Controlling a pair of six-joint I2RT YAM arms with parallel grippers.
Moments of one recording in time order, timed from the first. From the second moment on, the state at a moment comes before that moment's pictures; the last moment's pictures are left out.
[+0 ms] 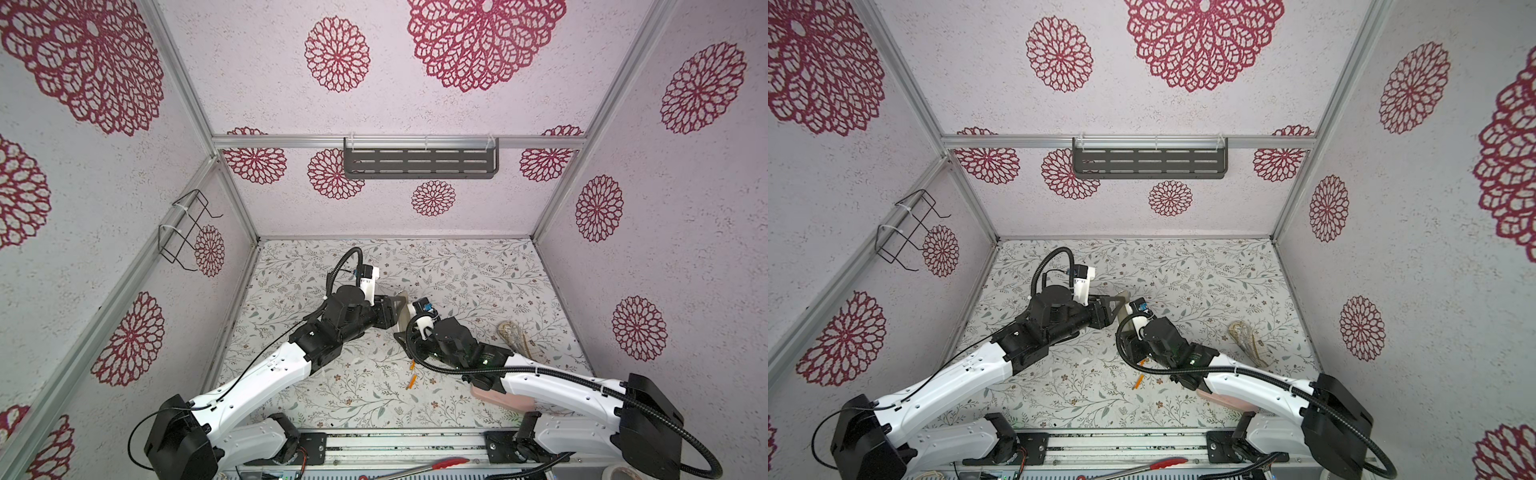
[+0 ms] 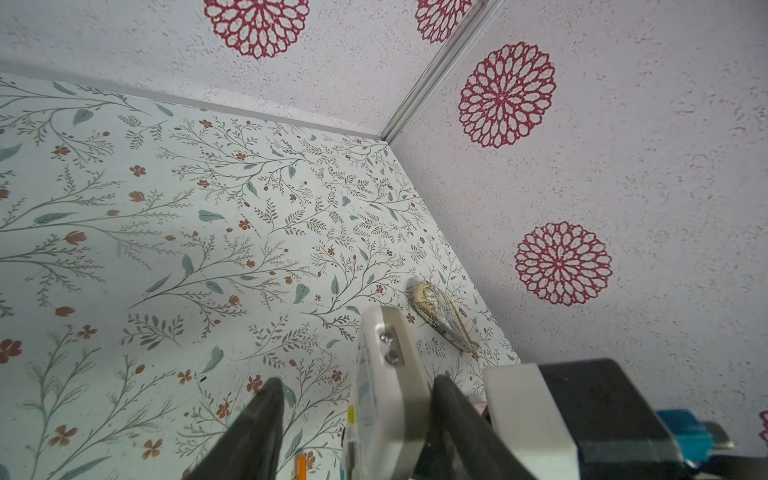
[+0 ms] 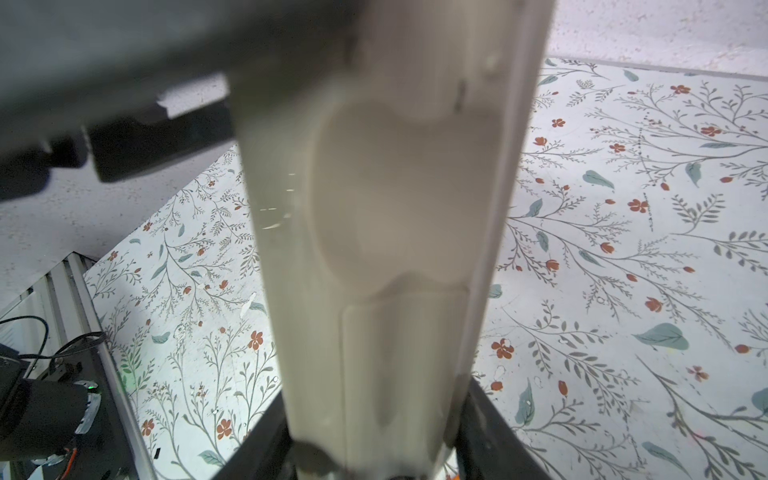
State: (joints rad) left arm -0.74 1.18 0.88 -0.04 0.03 -0.60; right arm 1.00 1.21 0.70 0.05 0.13 0.36
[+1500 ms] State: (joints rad) left arm -0.77 1.25 0.85 0.07 0.03 -0.65; right arm 1.01 1.22 0.70 0.06 0.14 0.36
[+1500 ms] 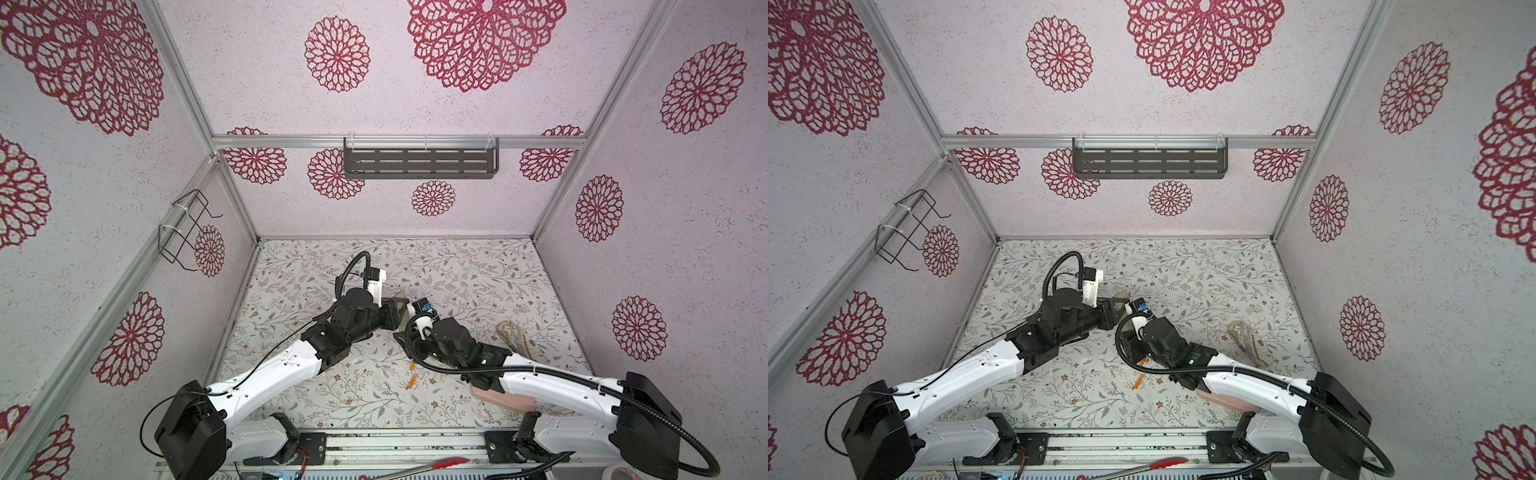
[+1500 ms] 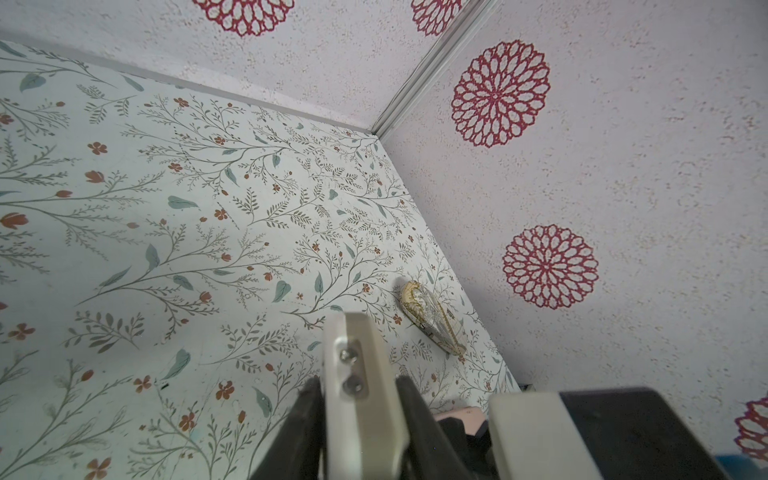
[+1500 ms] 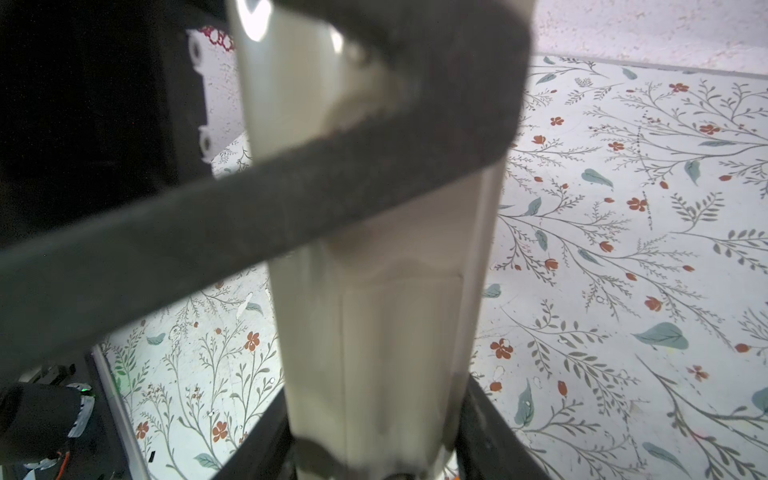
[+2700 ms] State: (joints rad) left arm -0.61 1.08 0.79 -0.07 0.37 -0.52; right arm 1.03 0.91 0.56 0.00 -0.01 -0.08
